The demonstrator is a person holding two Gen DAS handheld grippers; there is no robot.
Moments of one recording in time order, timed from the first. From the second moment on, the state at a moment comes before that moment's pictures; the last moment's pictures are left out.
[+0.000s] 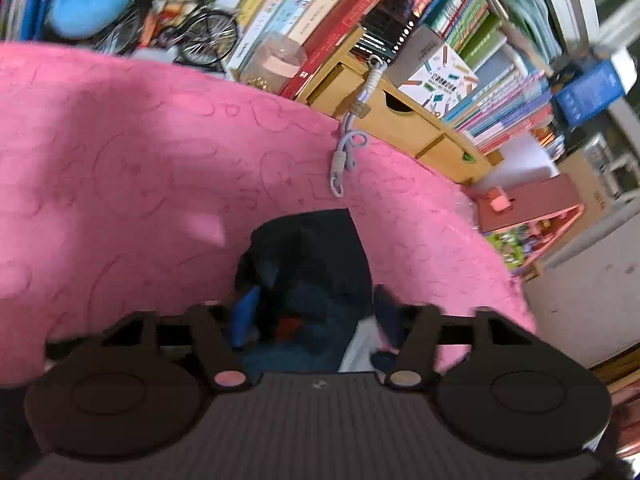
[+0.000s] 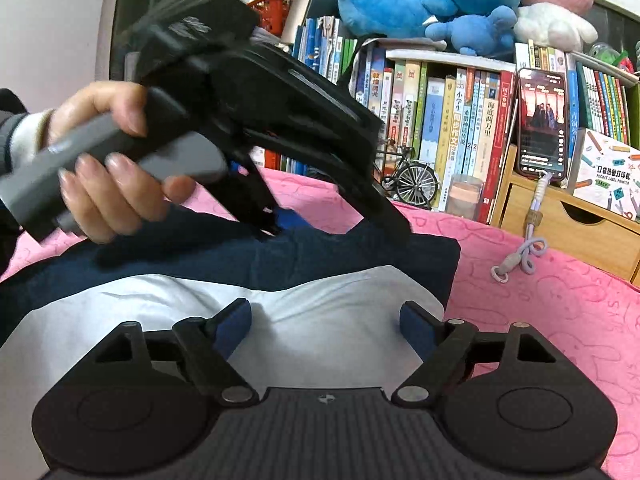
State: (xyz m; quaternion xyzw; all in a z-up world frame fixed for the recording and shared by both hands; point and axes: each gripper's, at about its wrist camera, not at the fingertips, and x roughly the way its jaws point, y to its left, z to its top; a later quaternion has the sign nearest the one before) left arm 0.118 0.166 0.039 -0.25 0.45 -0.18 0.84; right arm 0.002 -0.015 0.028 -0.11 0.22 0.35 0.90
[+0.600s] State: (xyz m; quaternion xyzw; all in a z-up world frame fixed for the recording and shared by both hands) left arm 0.154 0.170 0.053 -0.21 0.38 -0.11 0.90; right arm 0.005 -0.015 0.028 -0.10 0.23 0.35 0.90
